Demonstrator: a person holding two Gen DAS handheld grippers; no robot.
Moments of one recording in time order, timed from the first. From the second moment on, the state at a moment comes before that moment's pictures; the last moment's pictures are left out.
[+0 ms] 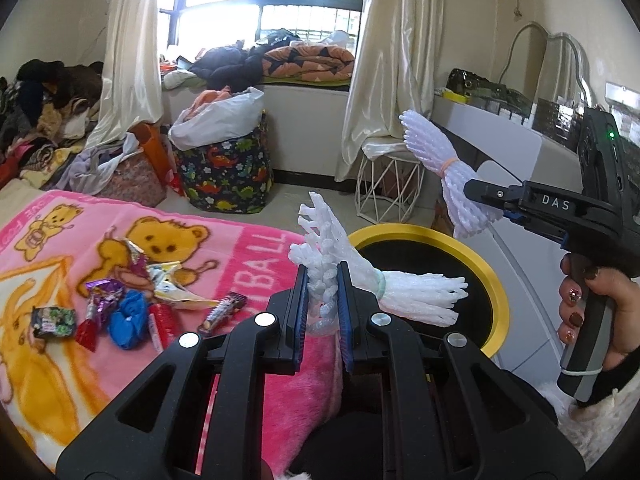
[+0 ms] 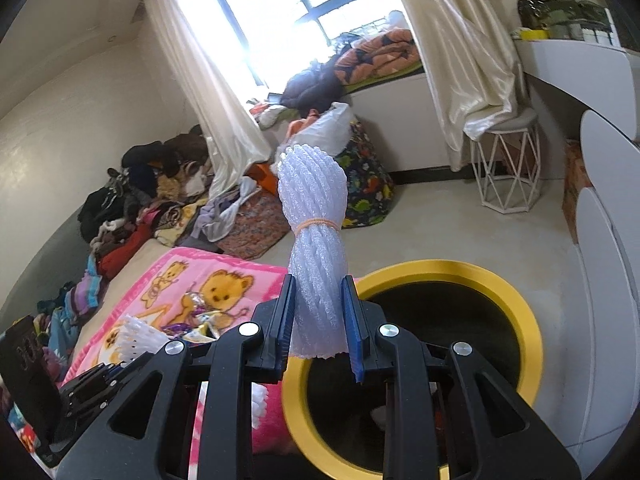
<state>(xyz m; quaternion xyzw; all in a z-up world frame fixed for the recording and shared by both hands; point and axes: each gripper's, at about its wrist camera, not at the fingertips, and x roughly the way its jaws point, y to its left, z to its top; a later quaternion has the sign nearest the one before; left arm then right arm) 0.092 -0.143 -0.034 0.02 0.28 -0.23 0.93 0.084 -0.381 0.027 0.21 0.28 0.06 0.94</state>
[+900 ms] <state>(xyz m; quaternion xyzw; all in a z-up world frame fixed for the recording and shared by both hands) 0.141 -0.222 -0.088 0.04 0.36 -0.27 0.89 0.098 -0.445 -0.046 0.28 0.35 -0.03 0.89</state>
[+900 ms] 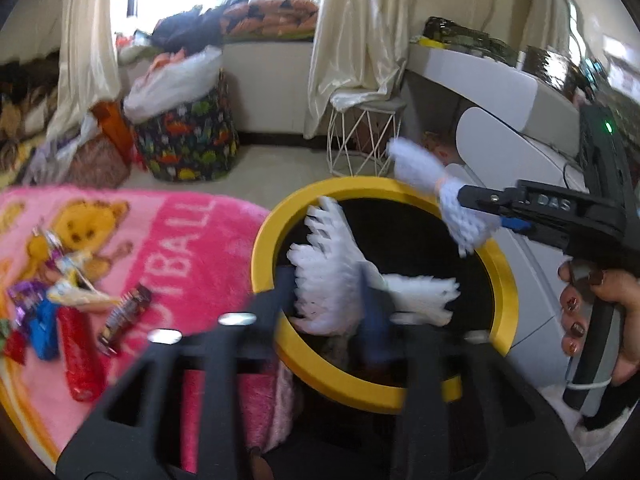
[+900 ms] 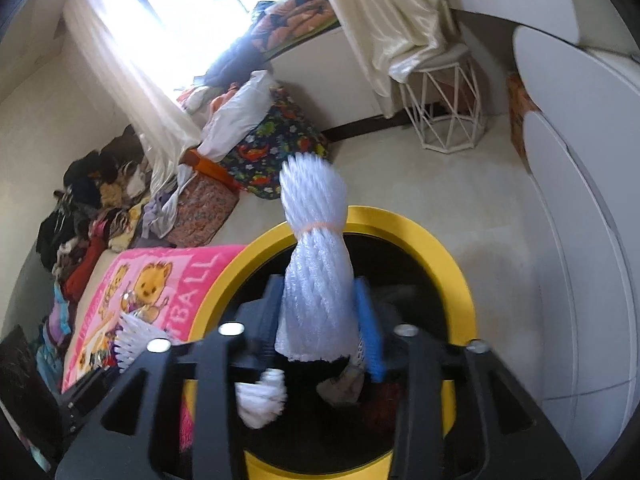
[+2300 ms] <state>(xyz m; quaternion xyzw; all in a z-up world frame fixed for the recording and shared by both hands) 0.109 -0.059 -0.049 -0.06 0.28 -0.09 0.95 0.106 -0.324 0.009 0.15 0.28 0.06 0.95</state>
